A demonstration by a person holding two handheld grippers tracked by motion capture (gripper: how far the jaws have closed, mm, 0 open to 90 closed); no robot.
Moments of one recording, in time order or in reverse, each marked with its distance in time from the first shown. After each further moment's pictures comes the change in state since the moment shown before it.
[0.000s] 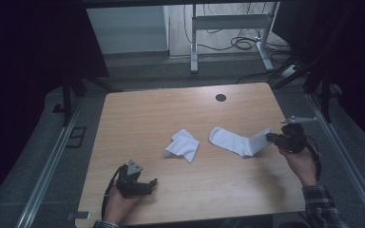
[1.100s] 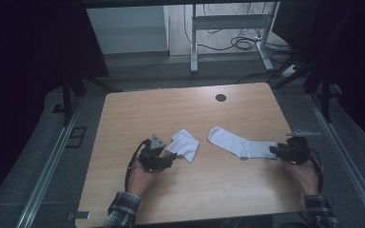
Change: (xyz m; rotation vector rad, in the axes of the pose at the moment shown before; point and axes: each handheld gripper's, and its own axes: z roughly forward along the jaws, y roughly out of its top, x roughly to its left) left arm -0.027 0.105 0.032 -0.077 -0.068 0.109; right arm -0.025 -0.045 0.018 0.009 -0.057 0.066
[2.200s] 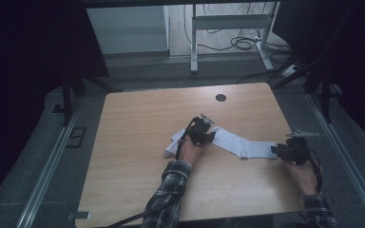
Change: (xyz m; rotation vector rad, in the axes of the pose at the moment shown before) left arm -0.041 0.096 0.146 0.043 -0.027 0.027; right arm -0.002 -0.004 0.006 0.004 -0.033 -0.006
